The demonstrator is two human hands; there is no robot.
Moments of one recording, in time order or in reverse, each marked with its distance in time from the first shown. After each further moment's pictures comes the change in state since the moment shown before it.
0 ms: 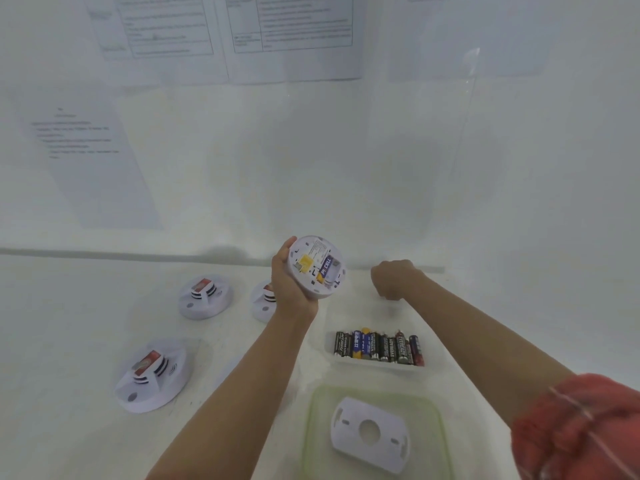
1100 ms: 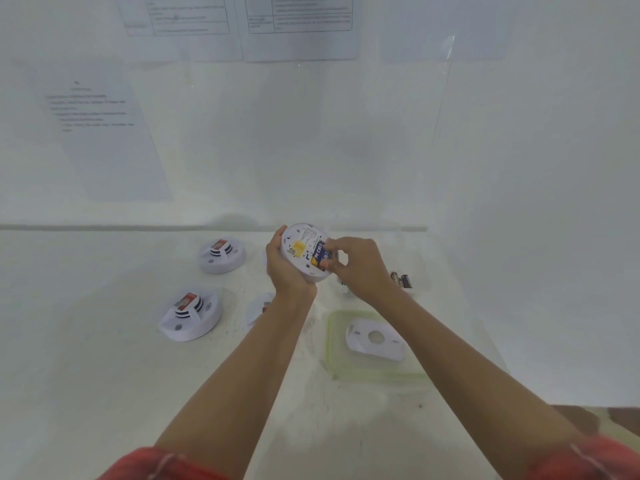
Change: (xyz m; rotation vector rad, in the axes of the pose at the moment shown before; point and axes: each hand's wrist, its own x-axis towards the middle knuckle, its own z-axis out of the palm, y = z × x) left_hand -0.063 0.018 -0.048 0.006 0.029 -0.122; right_hand -0.125 -0.116 -0.008 1.023 0.656 -0.018
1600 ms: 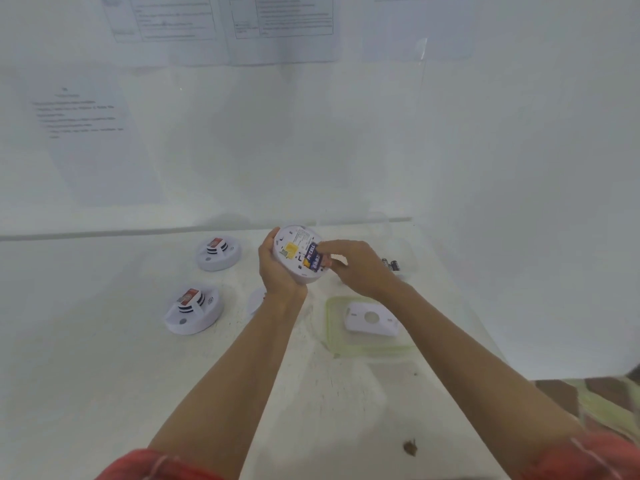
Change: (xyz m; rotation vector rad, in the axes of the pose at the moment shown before) left_hand -0.042 0.017 -0.005 -0.023 -0.112 0.030; right_hand -0.031 -0.015 -0.009 -0.049 -0.107 -0.028
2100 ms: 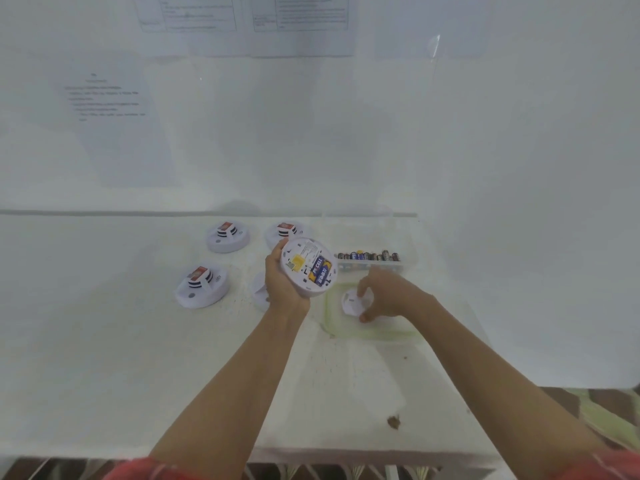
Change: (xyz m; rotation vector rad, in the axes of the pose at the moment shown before) left_hand -0.044 -0.015 -0.017 0.010 0.068 -0.015; right_hand -0.046 0.037 -0.012 -0.473 -0.479 0.233
